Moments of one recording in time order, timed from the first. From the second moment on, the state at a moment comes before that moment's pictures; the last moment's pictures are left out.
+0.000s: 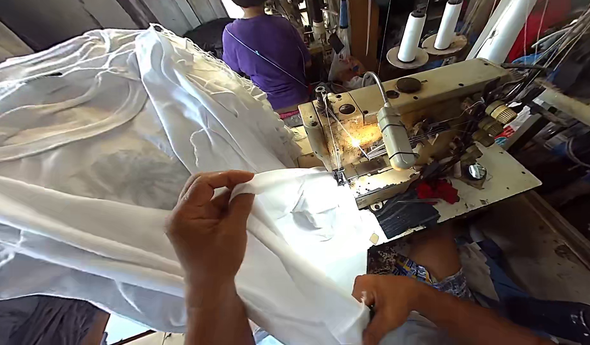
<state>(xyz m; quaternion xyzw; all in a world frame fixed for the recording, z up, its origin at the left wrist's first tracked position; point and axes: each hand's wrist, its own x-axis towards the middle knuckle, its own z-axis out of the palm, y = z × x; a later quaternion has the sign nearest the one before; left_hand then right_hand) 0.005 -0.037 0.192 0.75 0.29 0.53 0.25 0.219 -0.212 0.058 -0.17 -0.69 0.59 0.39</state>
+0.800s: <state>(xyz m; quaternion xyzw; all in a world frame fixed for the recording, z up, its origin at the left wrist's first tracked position) 0.058 -0.038 0.121 0.88 0.16 0.14 0.43 0.290 -0.165 0.087 -0.42 -0.58 0.51 0.47</state>
